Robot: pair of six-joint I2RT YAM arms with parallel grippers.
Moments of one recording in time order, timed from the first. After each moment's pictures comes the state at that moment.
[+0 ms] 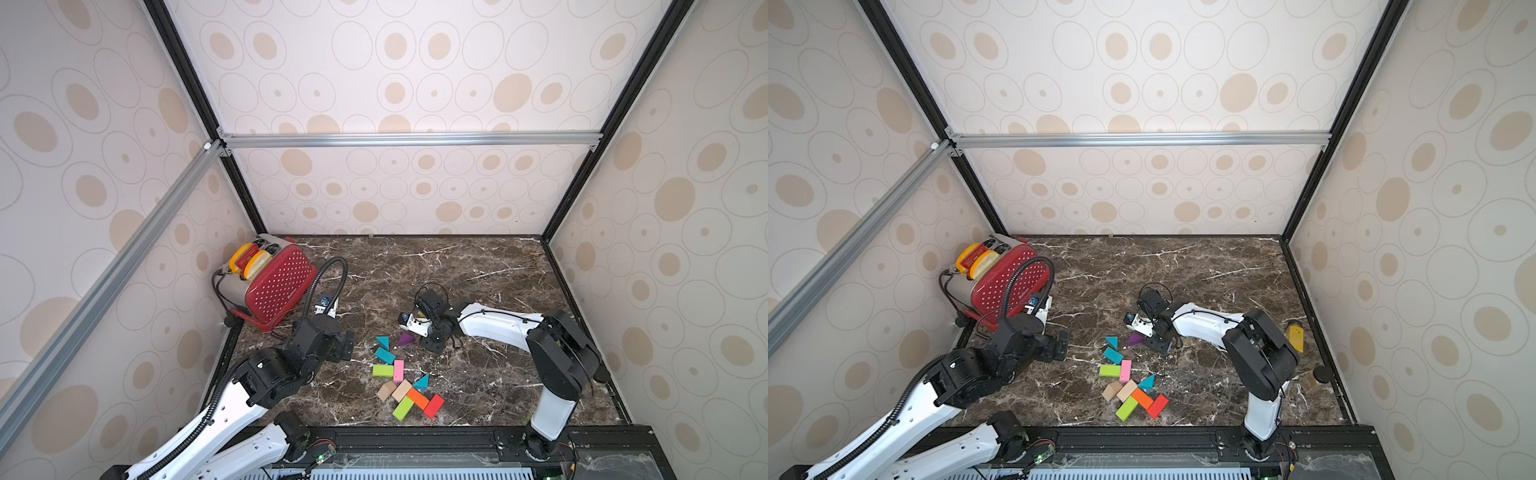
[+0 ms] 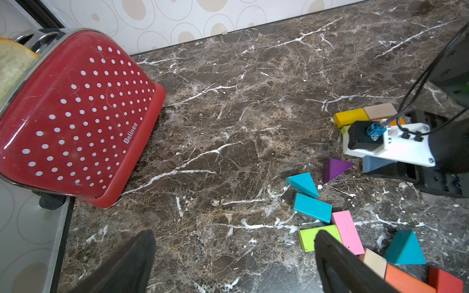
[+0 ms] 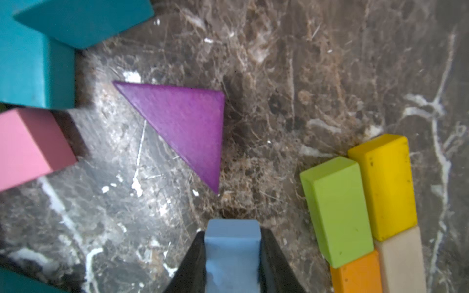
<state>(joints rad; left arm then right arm) -0.77 0.76 0.90 -0.91 -0.51 -0.34 0.84 1.80 1.12 -0.58 0.00 -0.49</state>
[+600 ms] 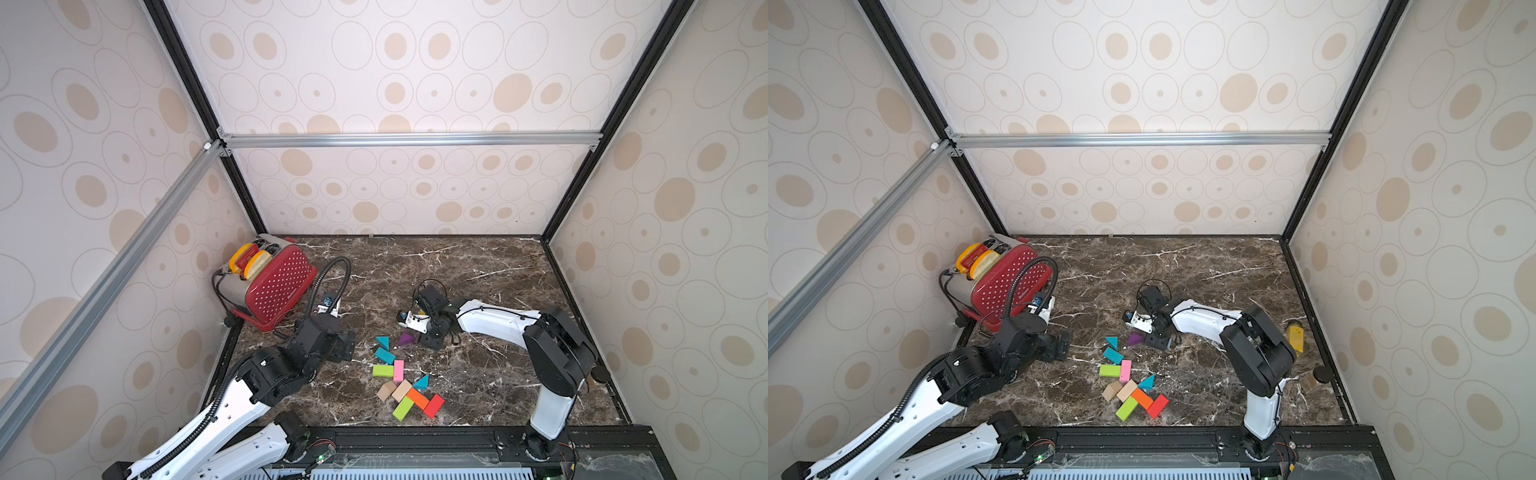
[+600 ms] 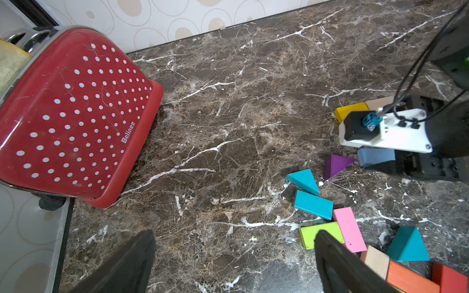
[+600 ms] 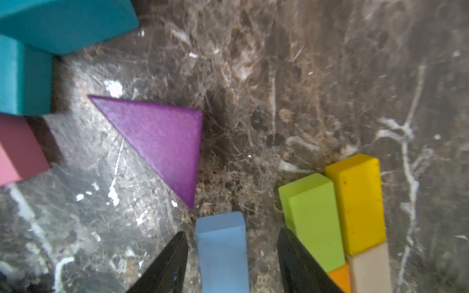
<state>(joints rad) -0.77 0.78 0.90 -0.90 -0.50 -0.33 0.82 1.78 1.15 -0.57 0.03 -0.46</state>
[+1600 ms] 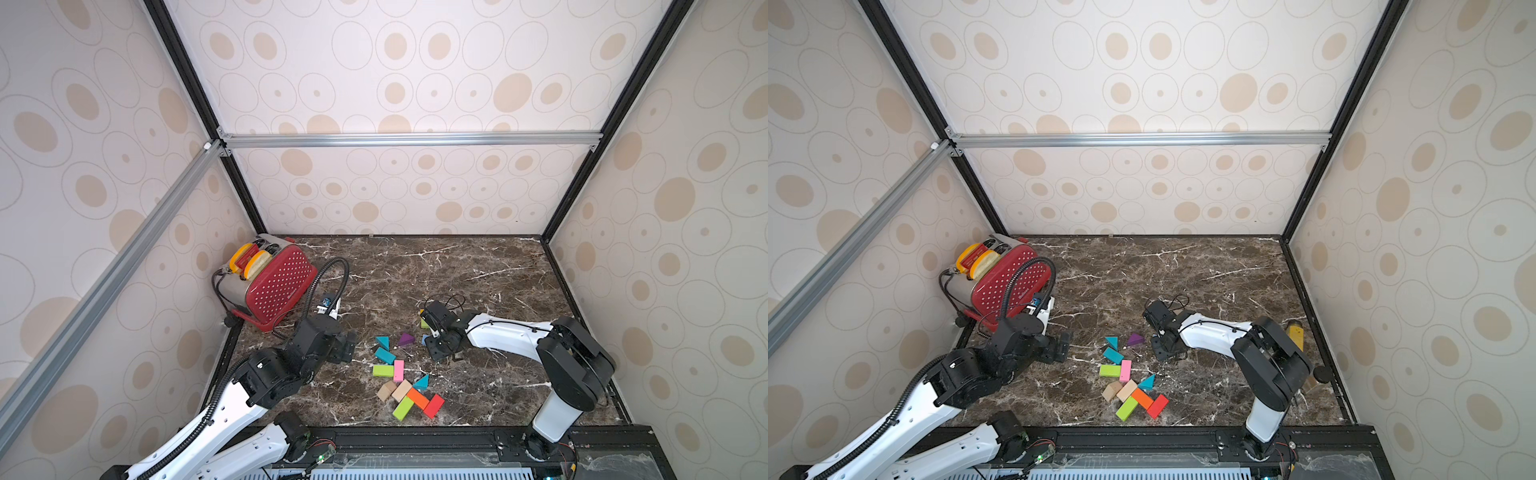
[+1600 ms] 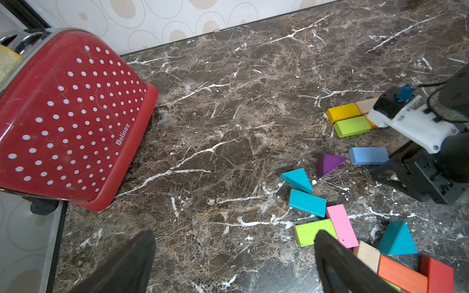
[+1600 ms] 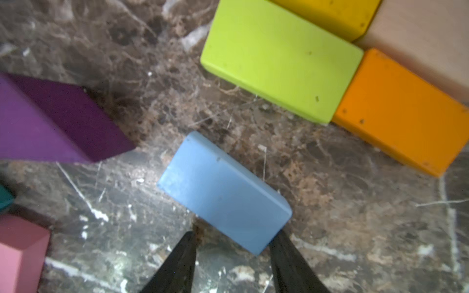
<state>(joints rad) -0.77 0.76 0.90 -0.90 -0.48 -0.32 0.86 1.72 0.99 -0.56 0.09 0.40</state>
